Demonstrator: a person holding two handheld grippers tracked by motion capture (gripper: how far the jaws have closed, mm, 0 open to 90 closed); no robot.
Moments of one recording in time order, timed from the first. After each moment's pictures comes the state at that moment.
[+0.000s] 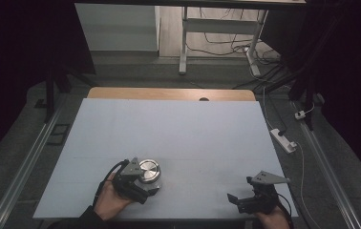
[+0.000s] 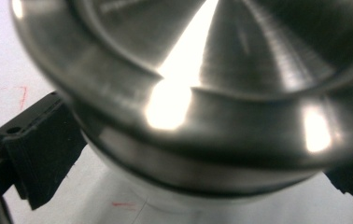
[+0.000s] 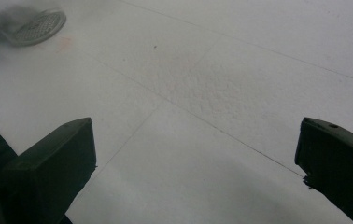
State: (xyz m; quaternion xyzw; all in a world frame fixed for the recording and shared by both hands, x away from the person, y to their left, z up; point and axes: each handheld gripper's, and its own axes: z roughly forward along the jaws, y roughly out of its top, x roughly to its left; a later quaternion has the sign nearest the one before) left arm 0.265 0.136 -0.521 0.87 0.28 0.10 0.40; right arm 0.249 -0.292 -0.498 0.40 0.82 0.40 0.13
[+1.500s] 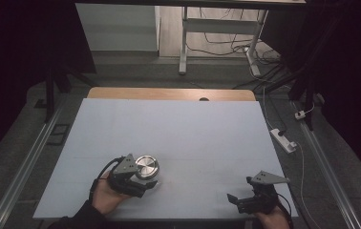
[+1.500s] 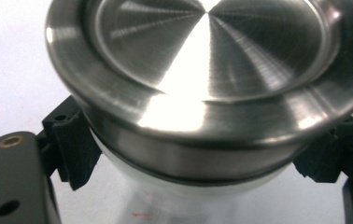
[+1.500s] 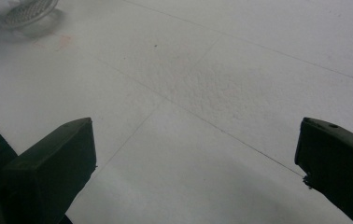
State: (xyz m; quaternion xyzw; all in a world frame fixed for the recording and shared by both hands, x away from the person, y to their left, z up) left arm 0.264 0.146 -0.501 0.85 0.27 0.12 0.44; right arm 0.249 -0.291 -0.498 0.39 0.82 0.40 0.13
